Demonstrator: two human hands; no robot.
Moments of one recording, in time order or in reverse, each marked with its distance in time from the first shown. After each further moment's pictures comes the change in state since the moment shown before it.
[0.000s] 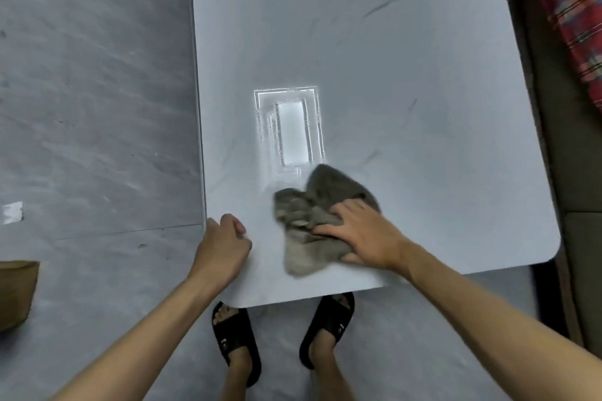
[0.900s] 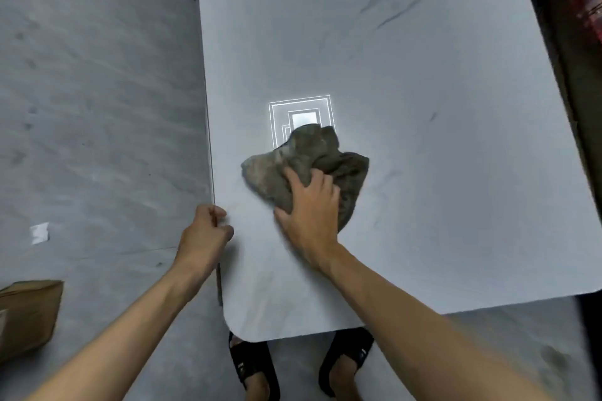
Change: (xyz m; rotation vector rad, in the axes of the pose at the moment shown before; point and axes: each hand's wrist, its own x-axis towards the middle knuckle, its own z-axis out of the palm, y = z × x) left_hand 0.042 0.012 -0.042 -0.259 0.136 -0.082; right_hand 0.137 -0.059 -0.016 0.146 0.394 0.751
